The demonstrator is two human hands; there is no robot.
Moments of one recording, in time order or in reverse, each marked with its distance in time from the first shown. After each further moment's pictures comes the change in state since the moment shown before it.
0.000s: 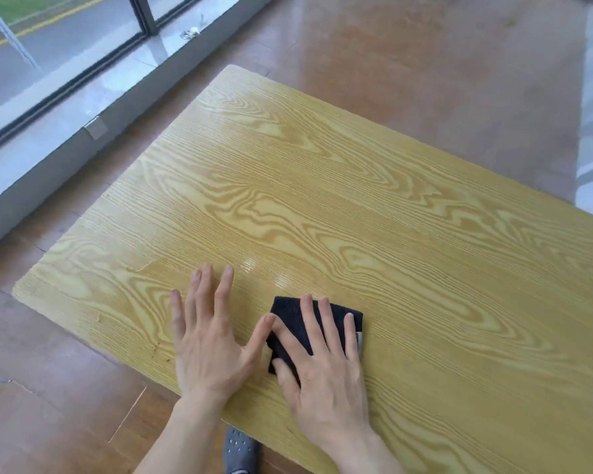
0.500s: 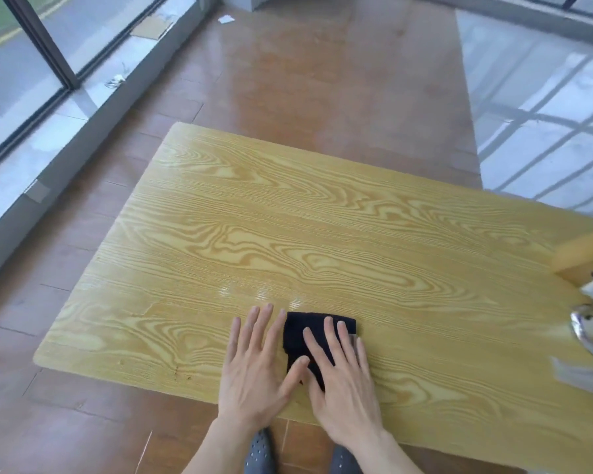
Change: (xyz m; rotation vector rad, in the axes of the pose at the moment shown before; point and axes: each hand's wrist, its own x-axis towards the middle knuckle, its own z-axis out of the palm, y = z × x) left_hand -0.037 0.029 -0.046 -0.006 -0.306 0.448; right_hand -0.061 -0.015 -0.030 0.054 -0.055 0.339
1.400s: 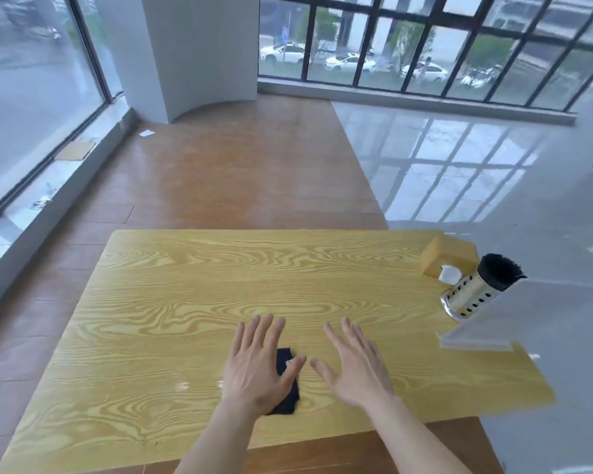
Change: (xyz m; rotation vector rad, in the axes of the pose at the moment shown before) left_hand 0.014 0.111 -0.082 0.043 -0.035 0.328; right_hand -0.064 0.056 -0.144 0.117 0.037 0.377
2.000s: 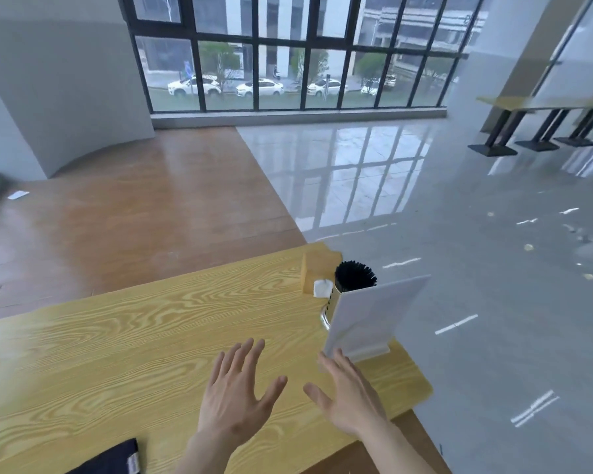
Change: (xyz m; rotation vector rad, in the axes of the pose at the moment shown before) left_hand 0.096 0.248 0.082 -0.045 -0.082 0.176; right_hand -0.030 0.272 -0.072 0.327 0.056 0.275
